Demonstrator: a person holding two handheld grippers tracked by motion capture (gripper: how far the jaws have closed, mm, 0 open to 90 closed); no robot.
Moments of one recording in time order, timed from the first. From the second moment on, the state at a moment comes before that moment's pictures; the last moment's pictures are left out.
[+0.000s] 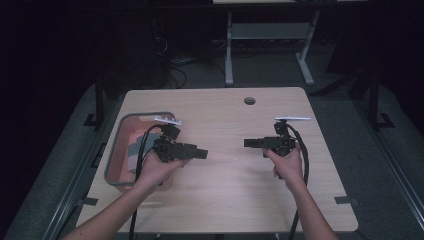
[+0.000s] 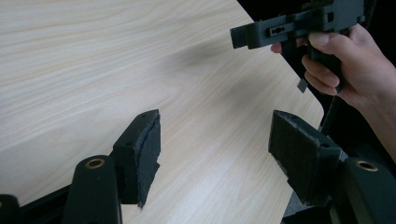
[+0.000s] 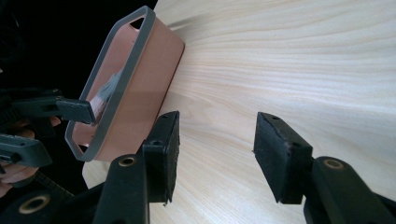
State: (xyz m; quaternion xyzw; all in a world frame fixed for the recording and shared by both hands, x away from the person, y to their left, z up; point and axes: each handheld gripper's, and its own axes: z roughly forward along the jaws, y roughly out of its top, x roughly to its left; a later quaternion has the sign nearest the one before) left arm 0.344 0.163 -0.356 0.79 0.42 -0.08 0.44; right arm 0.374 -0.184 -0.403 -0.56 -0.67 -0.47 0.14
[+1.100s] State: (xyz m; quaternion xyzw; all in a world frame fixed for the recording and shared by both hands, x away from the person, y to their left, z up) left arm 0.318 0.112 -0.408 0.80 0.41 -0.13 0.41; right arm 0.343 -0.243 -0.429 -0.59 -0.65 -0.46 0.12
